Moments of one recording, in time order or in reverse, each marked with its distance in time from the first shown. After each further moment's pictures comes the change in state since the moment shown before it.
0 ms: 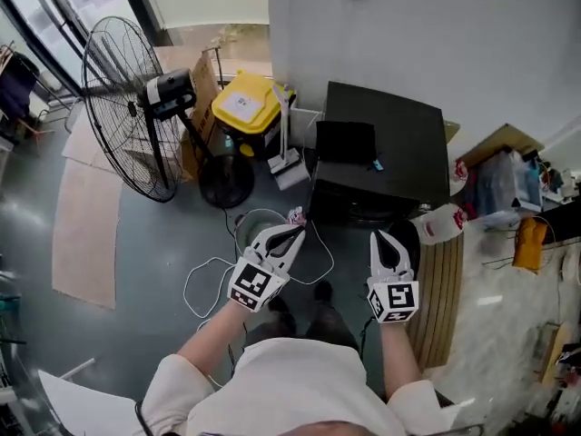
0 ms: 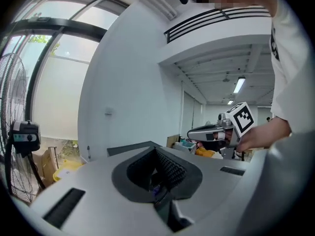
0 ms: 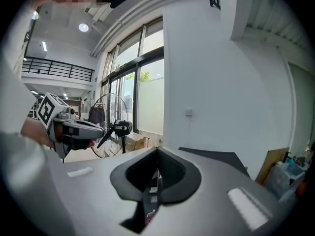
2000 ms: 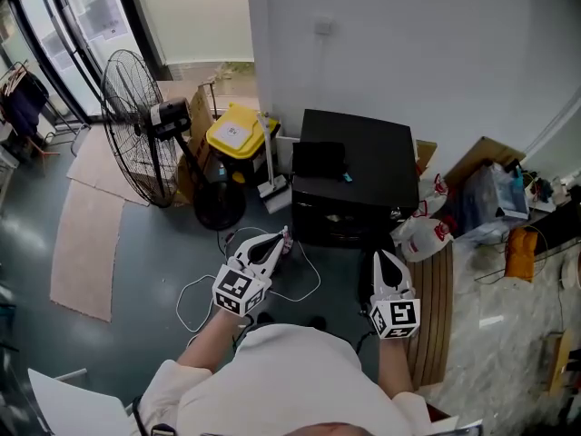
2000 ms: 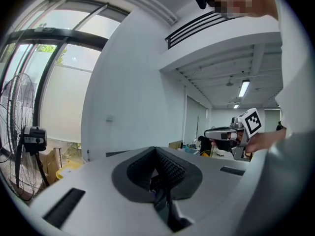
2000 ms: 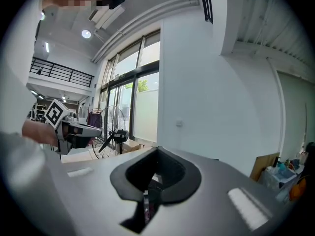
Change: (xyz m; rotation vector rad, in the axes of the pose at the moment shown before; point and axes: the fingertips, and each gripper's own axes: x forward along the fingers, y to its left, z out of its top) left arm -0.031 -0.086 0.050 -0.027 -0.059 0.063; right arm -0.149 -0.055 0.043 -0.013 -0.093 -0.046
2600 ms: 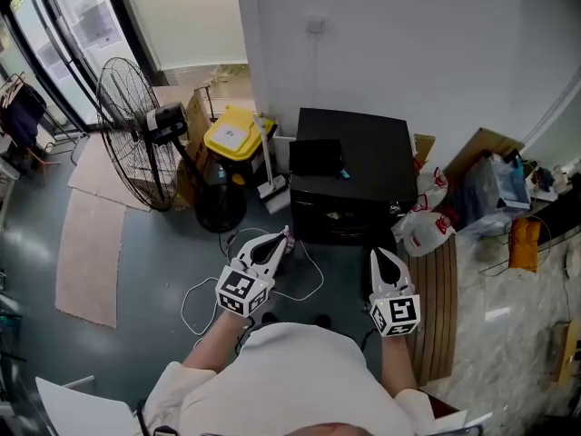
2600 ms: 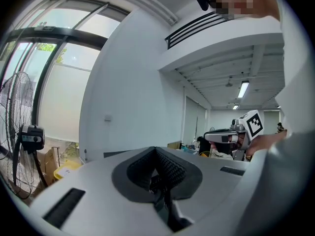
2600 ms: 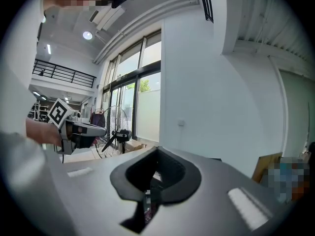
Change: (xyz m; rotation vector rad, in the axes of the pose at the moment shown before) left arm 0.006 -0.012 0.000 -0.008 -0.004 -0.010; right arm -0.006 0.004 -0.005 0.000 0.000 0.031
